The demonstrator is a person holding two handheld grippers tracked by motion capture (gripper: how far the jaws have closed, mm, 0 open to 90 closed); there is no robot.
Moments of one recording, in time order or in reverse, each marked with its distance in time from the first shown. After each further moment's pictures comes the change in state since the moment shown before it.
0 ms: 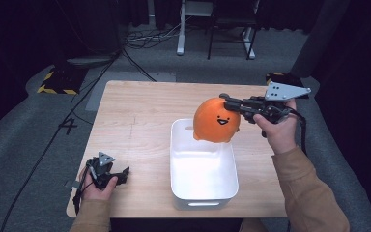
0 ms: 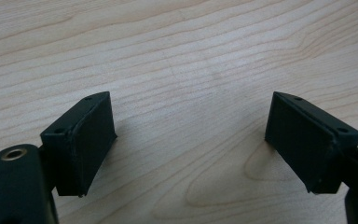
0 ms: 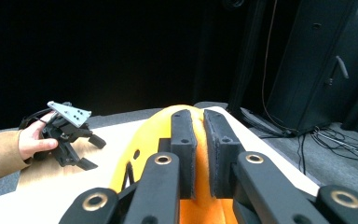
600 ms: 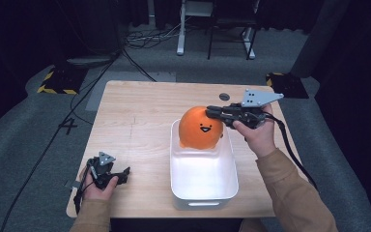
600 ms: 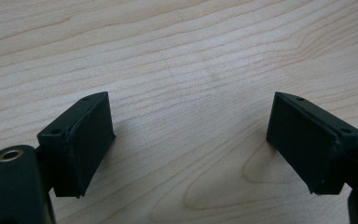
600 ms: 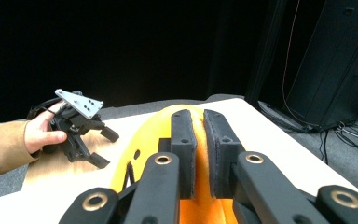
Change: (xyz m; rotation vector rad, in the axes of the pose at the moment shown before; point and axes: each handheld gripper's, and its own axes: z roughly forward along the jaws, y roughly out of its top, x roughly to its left) left arm 0.000 0.001 0.001 0.004 0.001 0.003; right arm 0.013 -0.017 0.045 0.035 0.052 0.010
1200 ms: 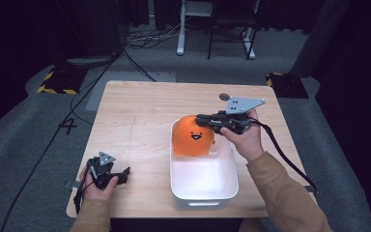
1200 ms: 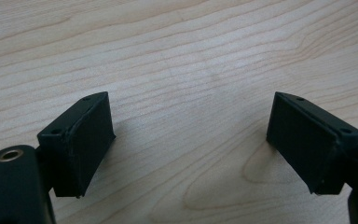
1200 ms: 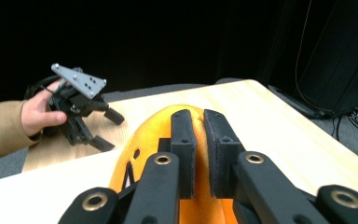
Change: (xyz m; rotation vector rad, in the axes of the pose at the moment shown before) left arm 0.000 0.000 0.000 0.001 0.000 0.003; right arm 0.008 -0.020 0.030 0.071 0.028 -0.002
